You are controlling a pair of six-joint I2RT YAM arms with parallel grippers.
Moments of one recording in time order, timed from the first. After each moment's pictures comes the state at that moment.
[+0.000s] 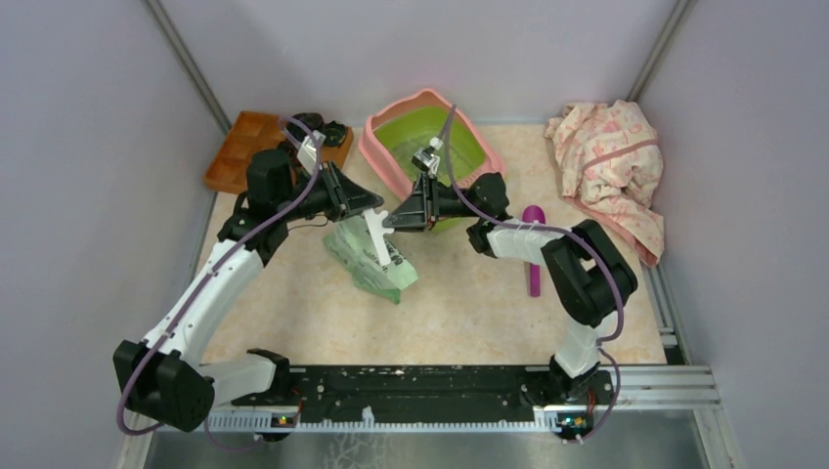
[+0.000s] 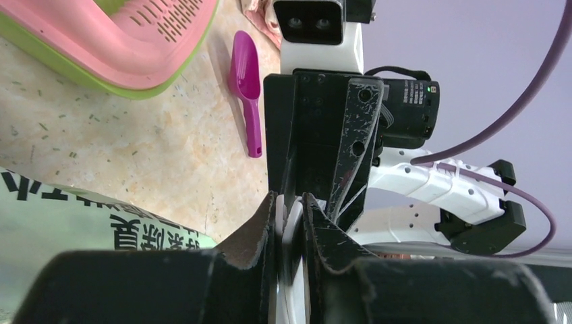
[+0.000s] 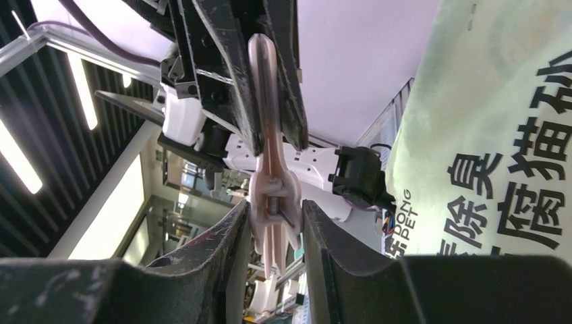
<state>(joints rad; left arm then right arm) -0.33 1.17 1.05 -0.17 0.65 -0.88 0.59 1.76 0.98 1.17 -1.07 1.53</state>
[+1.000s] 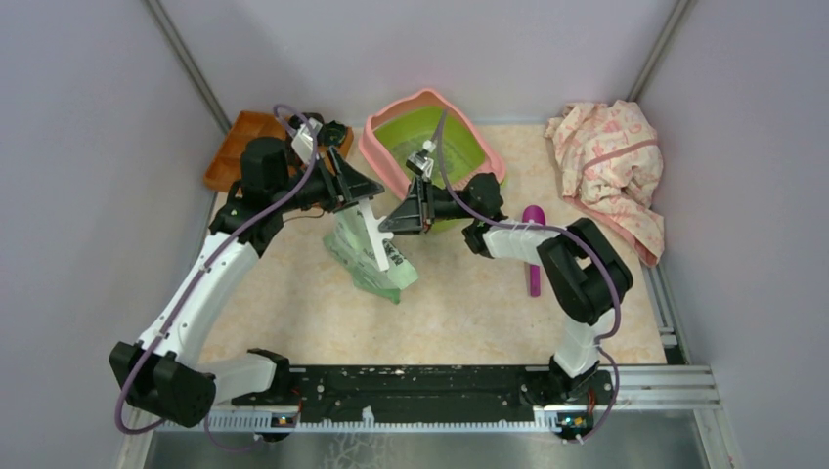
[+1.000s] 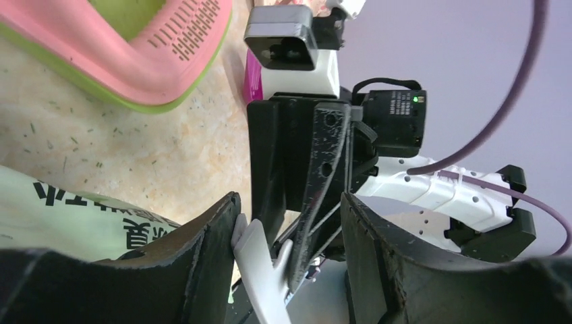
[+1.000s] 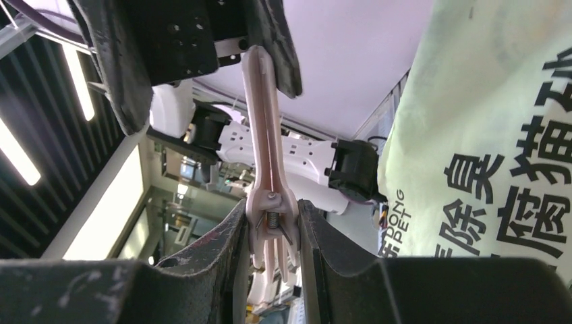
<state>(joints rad) -0.33 1.19 1.14 -0.28 0.62 -0.81 0.61 1.80 0.99 1.20 -1.09 1.55</state>
